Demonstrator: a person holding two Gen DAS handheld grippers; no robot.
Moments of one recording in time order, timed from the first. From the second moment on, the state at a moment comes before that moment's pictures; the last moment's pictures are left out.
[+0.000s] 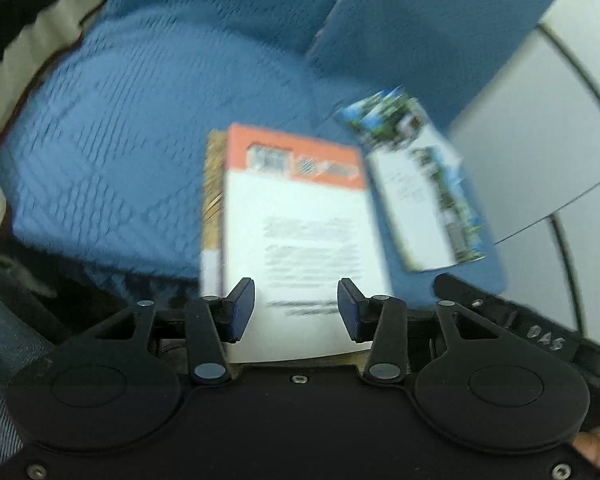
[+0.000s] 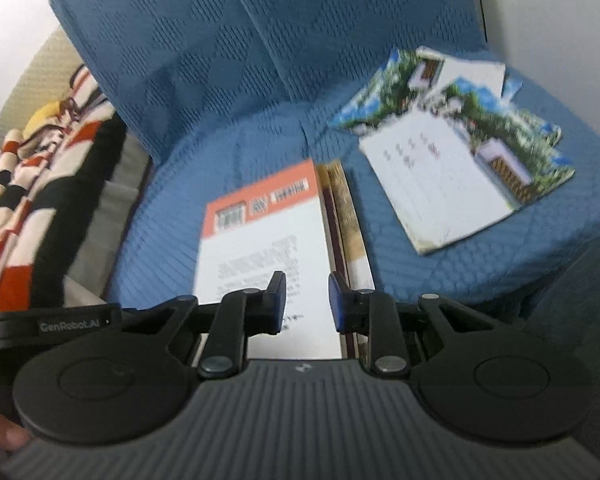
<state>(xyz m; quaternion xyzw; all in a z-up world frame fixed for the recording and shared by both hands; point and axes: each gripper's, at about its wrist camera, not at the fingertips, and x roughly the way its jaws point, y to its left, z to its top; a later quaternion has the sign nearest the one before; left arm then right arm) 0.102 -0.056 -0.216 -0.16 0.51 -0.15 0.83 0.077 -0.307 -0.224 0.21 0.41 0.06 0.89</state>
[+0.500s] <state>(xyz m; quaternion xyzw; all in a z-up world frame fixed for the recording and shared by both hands) 0.053 -0.084 -0.088 -0.15 0.40 -0.21 0.88 0.022 -0.341 -0.145 0.21 0.37 0.05 0.90</state>
